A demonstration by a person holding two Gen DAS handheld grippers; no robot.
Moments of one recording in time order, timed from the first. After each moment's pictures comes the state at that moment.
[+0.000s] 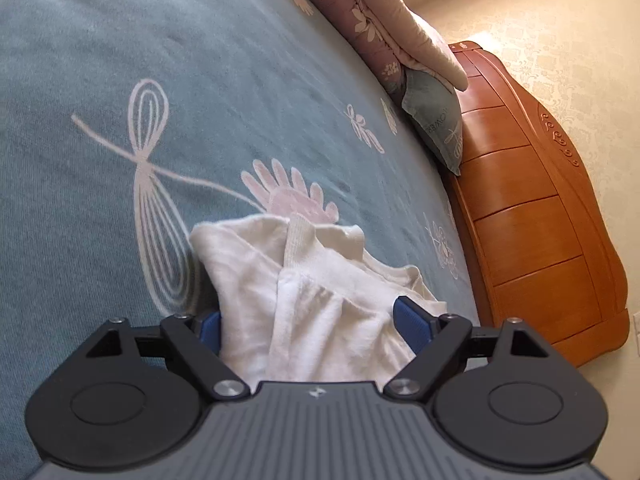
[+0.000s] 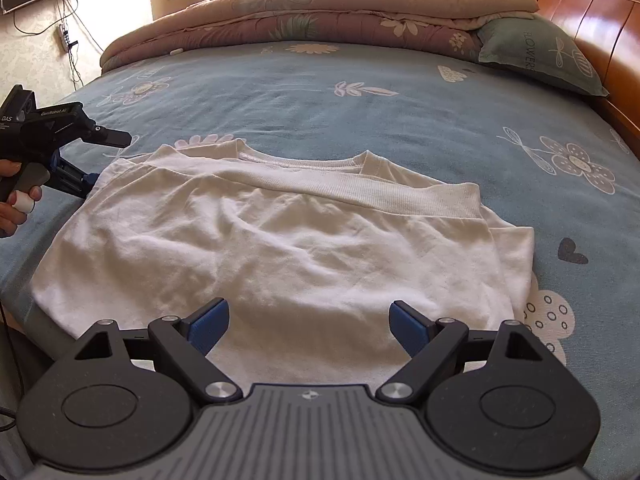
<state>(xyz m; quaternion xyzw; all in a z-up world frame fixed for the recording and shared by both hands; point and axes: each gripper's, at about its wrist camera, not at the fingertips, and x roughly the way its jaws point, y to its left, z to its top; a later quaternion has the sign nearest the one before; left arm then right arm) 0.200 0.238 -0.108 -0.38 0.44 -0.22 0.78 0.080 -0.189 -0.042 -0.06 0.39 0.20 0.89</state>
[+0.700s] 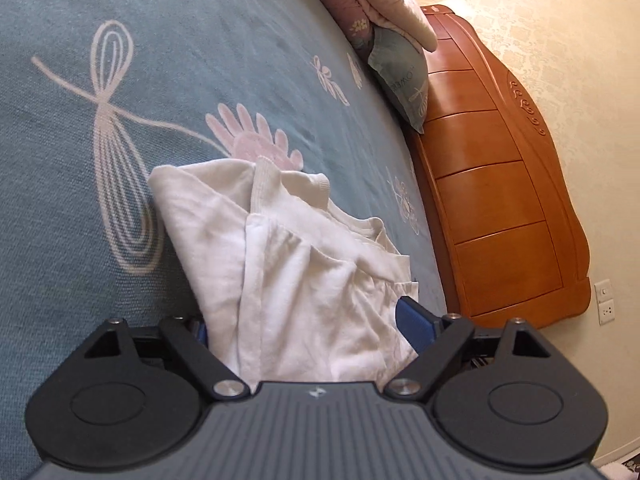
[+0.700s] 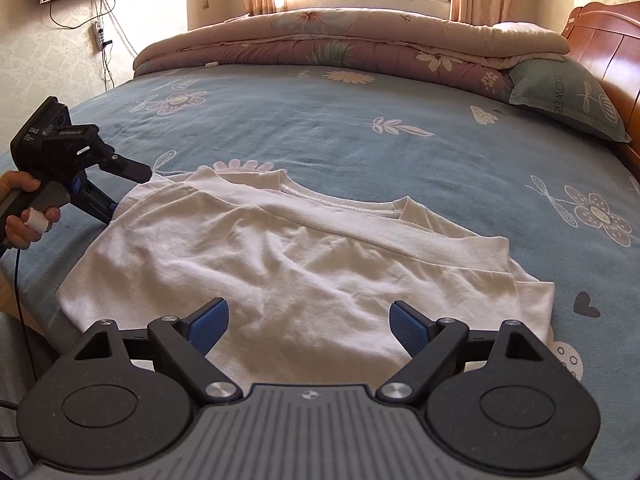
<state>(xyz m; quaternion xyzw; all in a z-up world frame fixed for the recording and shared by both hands) 0.225 0.231 -0.121 -0.39 0.47 -0.29 0.74 0.075 -0.164 -0.022 -0.08 0.36 0.25 0.90</state>
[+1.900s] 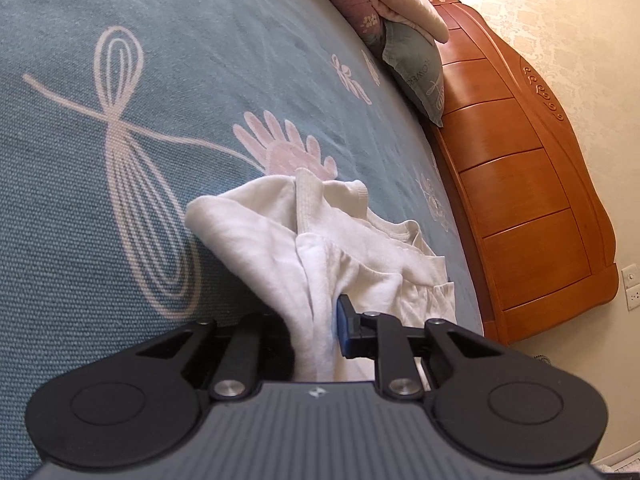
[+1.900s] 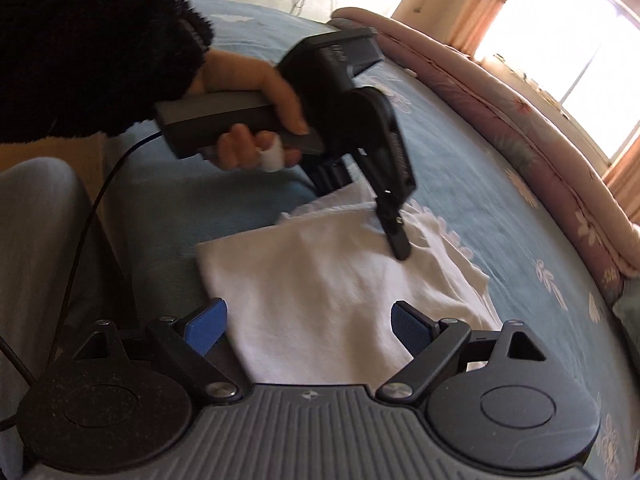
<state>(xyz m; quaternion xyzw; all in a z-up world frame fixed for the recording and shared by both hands) 0.227 0.237 -0.136 -0.35 0.46 -0.28 0.76 -0.004 0.019 -0.052 -0.39 0.25 0.39 0.80</state>
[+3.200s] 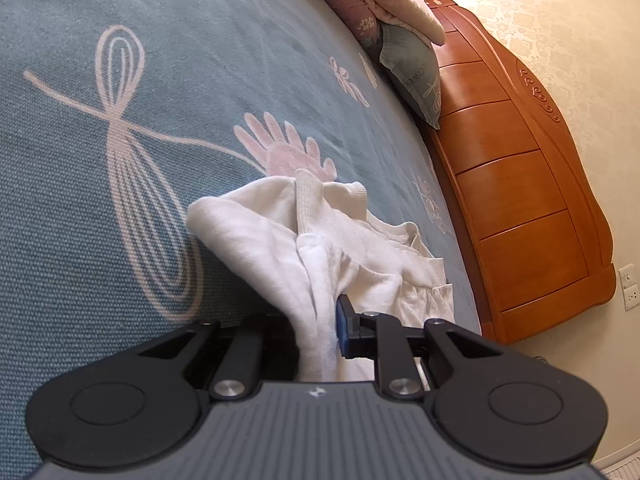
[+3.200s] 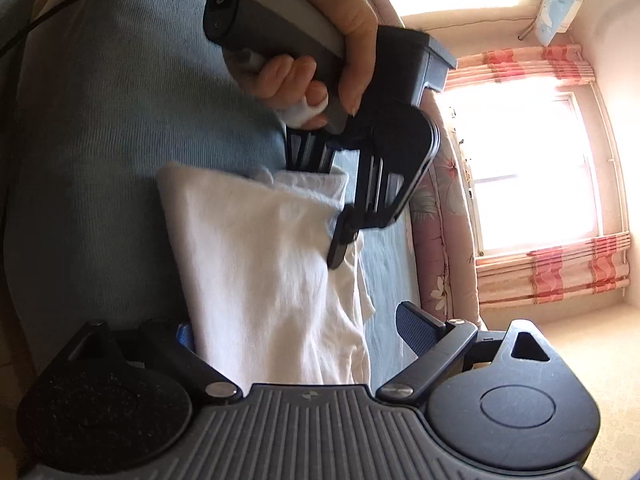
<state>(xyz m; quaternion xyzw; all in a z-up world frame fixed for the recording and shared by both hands) 0.224 0.236 -0.136 -0.35 0.46 -0.28 0.77 -0.029 0.082 -0.110 -0.63 0.12 0.20 0.74</state>
